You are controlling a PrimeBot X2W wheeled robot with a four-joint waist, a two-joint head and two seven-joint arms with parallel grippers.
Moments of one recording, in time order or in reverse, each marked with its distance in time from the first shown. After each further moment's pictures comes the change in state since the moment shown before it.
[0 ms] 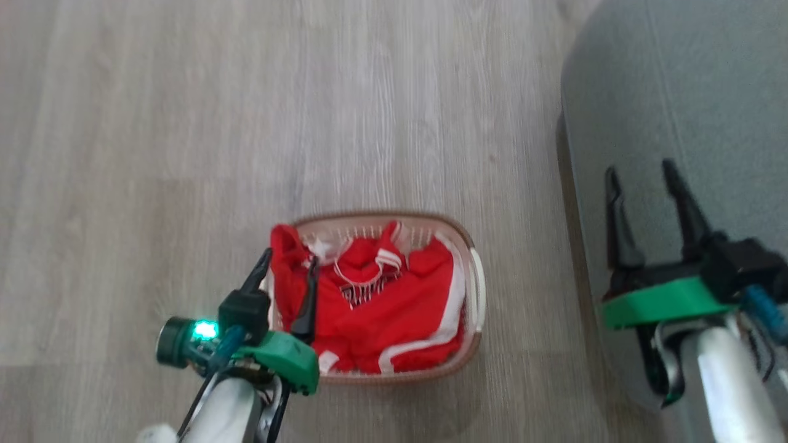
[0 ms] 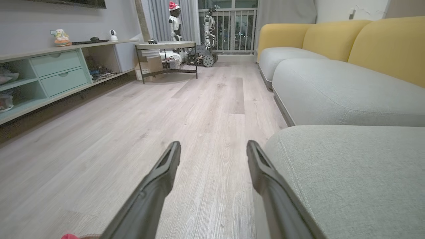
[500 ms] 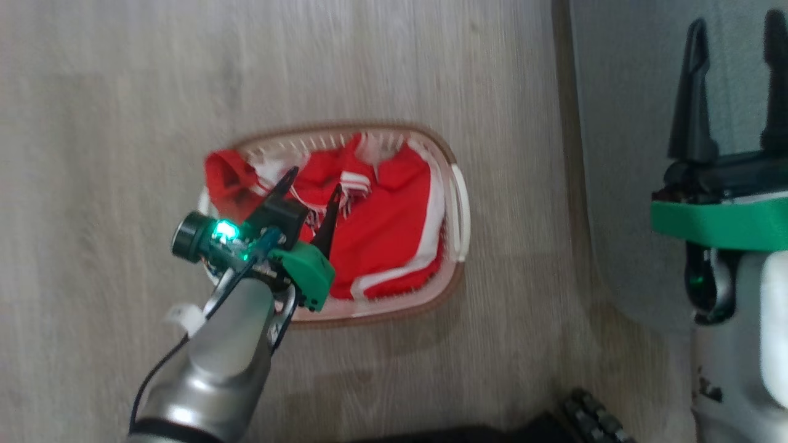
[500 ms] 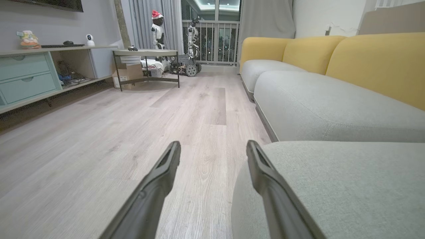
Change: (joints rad) left arm -0.381 -0.005 -0.128 0.346 0.054 -0.039 0.000; right arm -0.214 -0.003 -0.057 -0.184 0.003 0.000 -0.003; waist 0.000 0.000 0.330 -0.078
